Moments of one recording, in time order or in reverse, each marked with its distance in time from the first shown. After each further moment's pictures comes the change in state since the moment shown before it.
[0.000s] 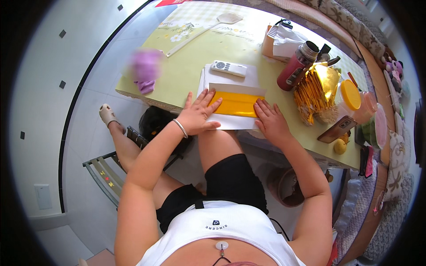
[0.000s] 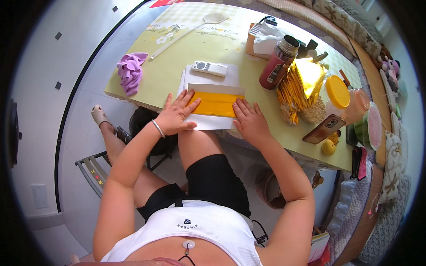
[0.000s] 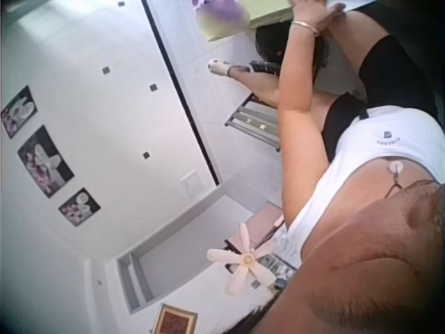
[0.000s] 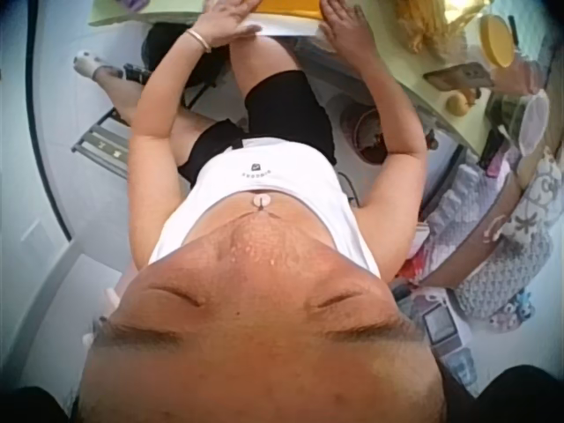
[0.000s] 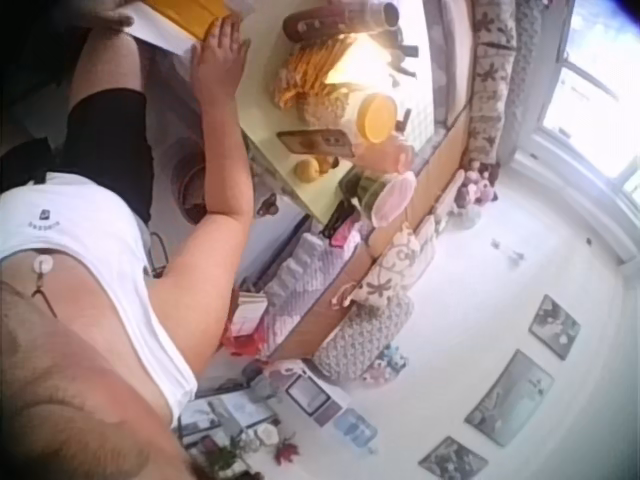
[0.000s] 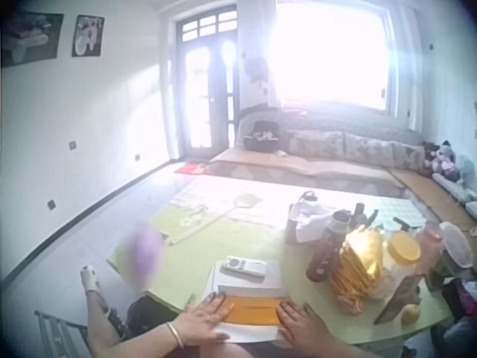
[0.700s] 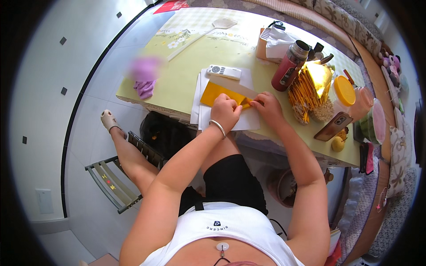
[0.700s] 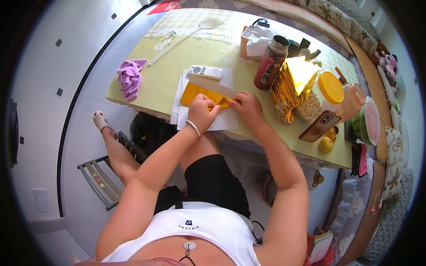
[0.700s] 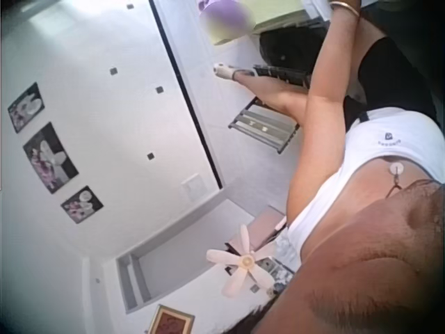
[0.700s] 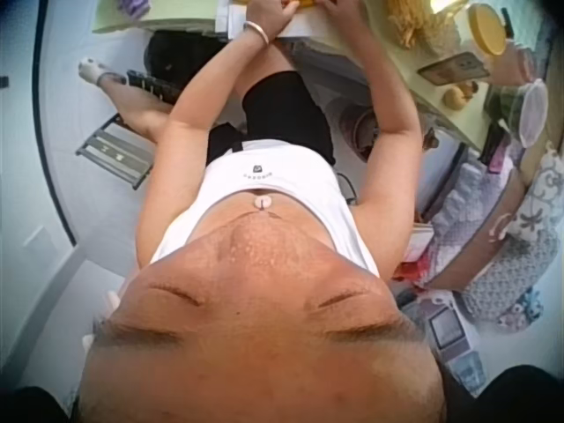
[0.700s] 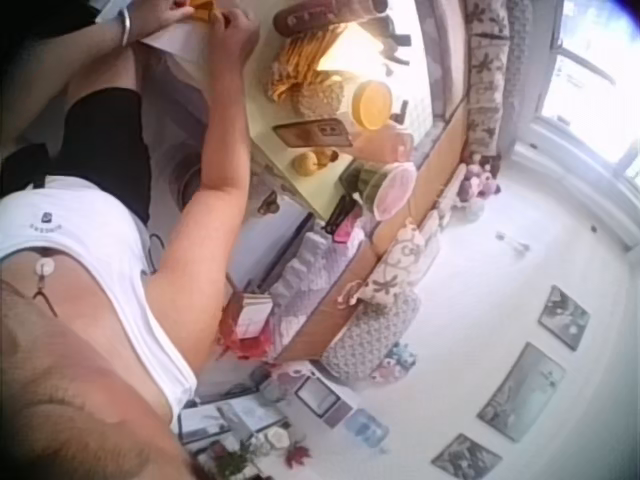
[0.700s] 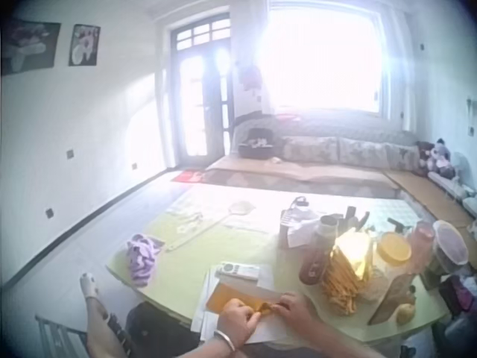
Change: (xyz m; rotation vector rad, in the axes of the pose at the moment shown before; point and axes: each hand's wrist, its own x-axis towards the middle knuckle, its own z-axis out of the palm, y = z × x) left_hand 0.075 0.091 0.024 -0.541 0.714 -0.217; right_hand 0.050 0.025 -0.003 0.631 0.208 0.284
